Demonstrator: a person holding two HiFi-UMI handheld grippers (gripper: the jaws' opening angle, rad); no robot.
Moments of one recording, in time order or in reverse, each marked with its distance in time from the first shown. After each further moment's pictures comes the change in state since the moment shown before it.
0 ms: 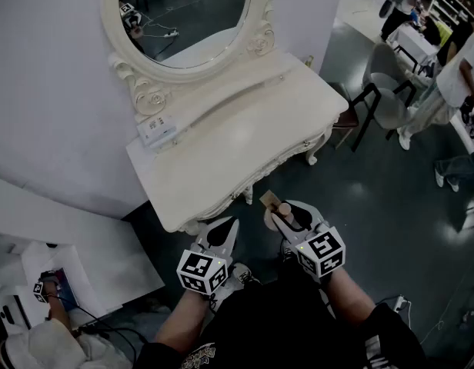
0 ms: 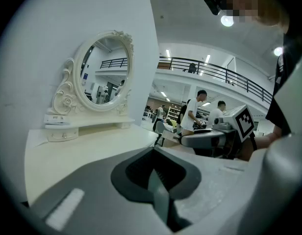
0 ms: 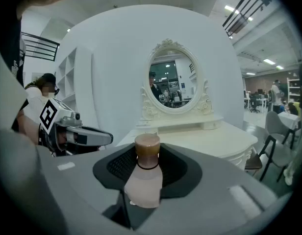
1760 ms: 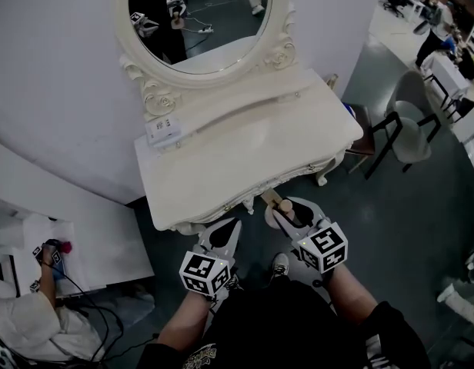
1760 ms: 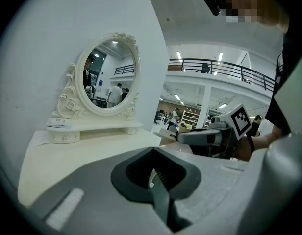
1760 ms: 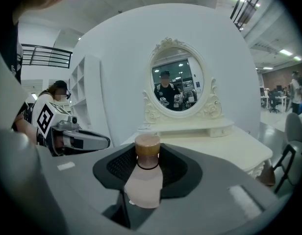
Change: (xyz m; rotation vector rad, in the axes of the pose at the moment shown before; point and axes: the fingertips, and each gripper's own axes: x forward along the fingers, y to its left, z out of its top) left arm 0.072 -0.021 0.025 -0.039 -0.056 0.186; right arm 0.016 -0.090 0.029 -0.046 -0.010 0.197
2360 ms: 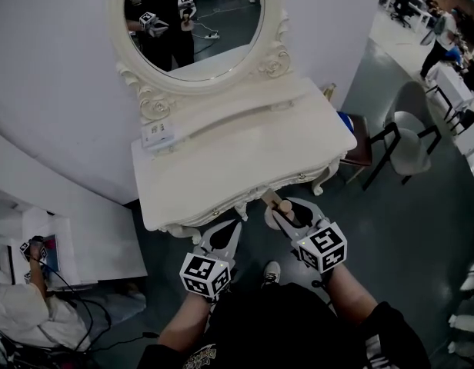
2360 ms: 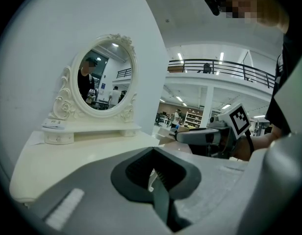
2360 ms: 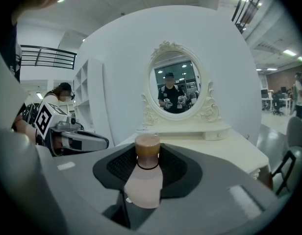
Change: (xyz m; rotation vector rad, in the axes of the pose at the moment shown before) left arm 0.036 -0.041 0.006 0.001 -0.030 0.042; right arm -0.028 -0.046 0.004 -0.026 -0.009 0.039
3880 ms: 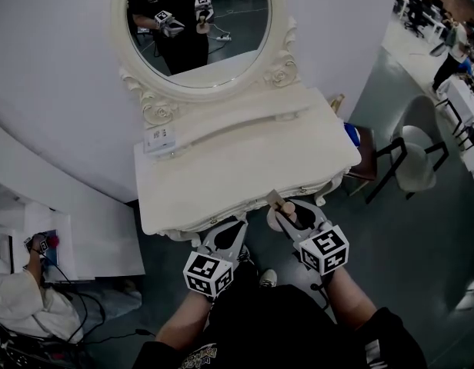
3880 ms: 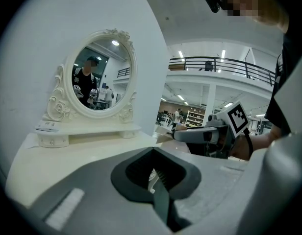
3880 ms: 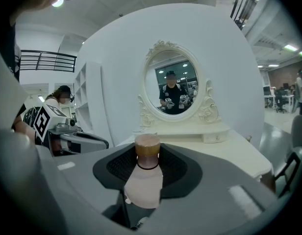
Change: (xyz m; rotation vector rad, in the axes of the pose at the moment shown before) left arm 0.046 -0.005 0.016 0.004 0.015 0.019; right arm 0.011 -0.047 0.014 0.015 -0.002 0.033
